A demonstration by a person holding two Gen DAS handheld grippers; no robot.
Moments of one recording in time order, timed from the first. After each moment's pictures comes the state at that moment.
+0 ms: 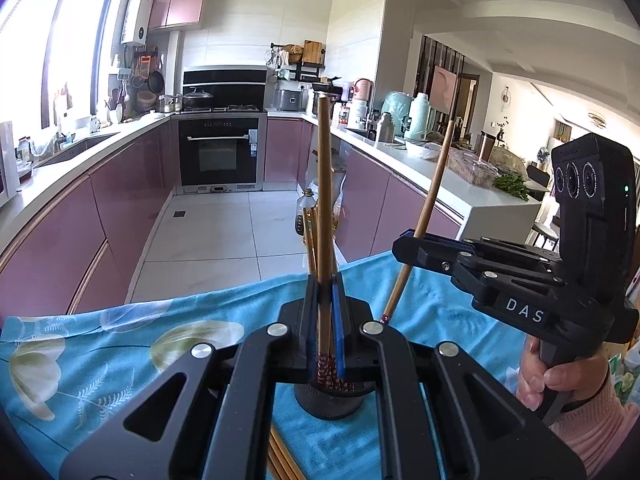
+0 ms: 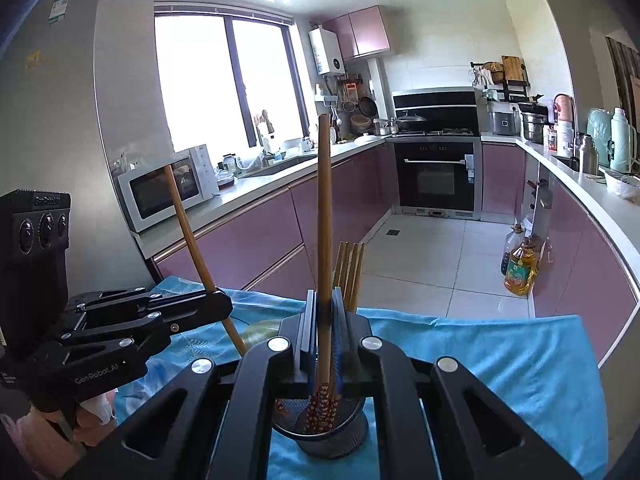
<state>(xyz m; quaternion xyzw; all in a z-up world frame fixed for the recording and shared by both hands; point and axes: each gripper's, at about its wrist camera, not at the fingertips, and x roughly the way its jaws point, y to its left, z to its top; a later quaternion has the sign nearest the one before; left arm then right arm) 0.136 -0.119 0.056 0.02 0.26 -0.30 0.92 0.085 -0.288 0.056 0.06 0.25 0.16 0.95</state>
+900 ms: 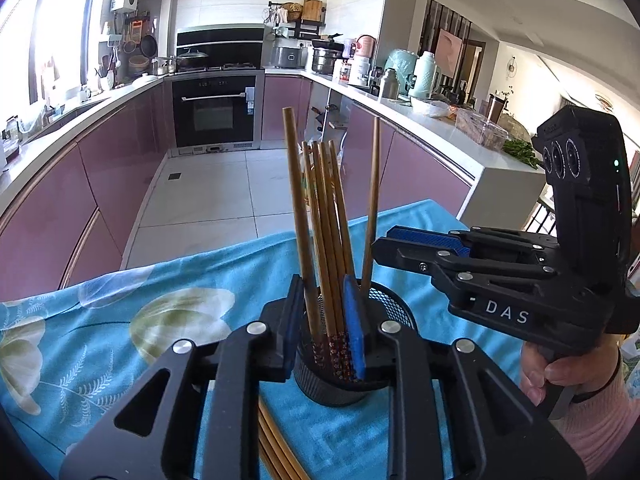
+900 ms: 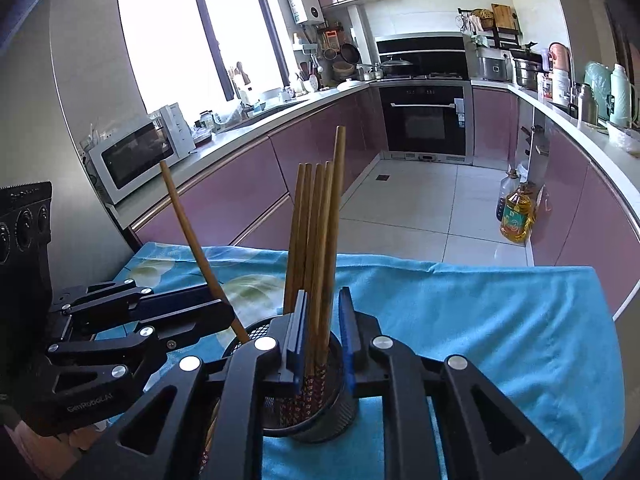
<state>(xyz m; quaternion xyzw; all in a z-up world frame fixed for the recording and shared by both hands) 0.191 -0.141 0.015 0.04 0.33 -0.30 0.90 0.121 -0.292 0.011 0.07 0.35 0.14 0.93</state>
